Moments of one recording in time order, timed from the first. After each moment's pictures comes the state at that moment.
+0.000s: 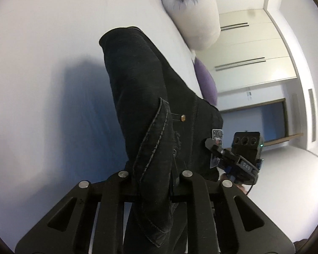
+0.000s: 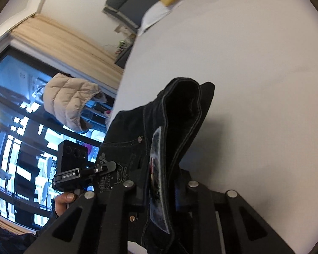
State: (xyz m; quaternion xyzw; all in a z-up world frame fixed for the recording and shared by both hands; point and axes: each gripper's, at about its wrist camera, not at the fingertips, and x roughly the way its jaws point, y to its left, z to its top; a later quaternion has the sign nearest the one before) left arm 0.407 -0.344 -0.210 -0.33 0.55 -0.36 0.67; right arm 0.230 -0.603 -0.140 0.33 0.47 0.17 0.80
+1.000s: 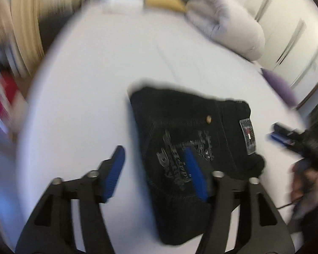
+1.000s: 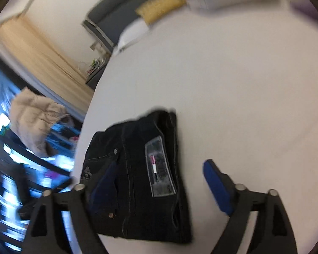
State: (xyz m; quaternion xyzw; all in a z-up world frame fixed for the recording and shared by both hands) left arm 0.442 -0.314 -0.167 -0.02 0.43 -0.15 0.89; right arm 0.305 -0.557 -0.145 0.25 0.42 0.02 0.87
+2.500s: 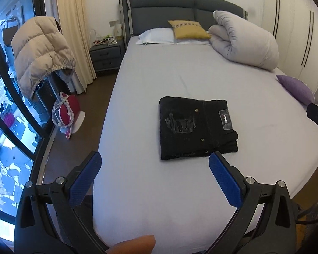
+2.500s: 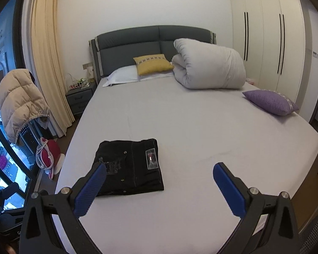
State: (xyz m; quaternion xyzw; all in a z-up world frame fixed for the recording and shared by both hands) left arm 0.205 -0.356 -0.061 0.02 0.40 -0.01 0.92; right arm 0.114 -0.460 0.053 0.07 0.33 -0.12 0.93
